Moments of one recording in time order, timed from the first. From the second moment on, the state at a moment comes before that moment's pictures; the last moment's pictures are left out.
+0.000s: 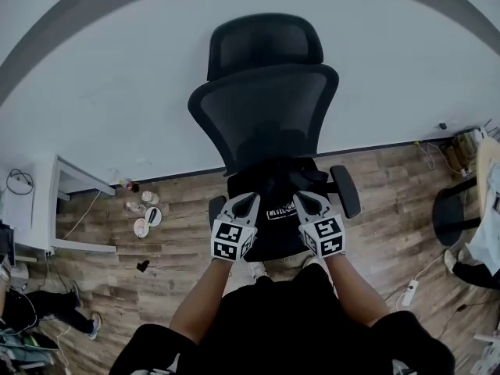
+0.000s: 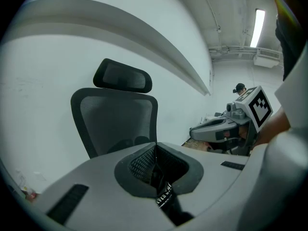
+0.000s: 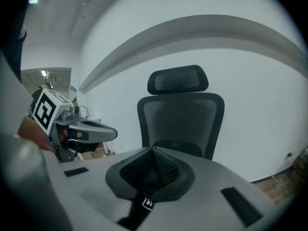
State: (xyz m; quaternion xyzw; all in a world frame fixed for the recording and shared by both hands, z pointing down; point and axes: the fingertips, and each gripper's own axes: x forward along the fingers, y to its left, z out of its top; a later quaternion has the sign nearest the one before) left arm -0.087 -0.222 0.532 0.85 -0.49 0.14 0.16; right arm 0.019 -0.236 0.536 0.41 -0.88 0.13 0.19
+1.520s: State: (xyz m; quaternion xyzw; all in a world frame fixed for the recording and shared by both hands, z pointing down) left arm -0.070 -0.301 0.675 0.76 -0.52 0.25 0.31; right arm 0.016 -0.325 0.681 0.21 -0.89 0.17 0.36
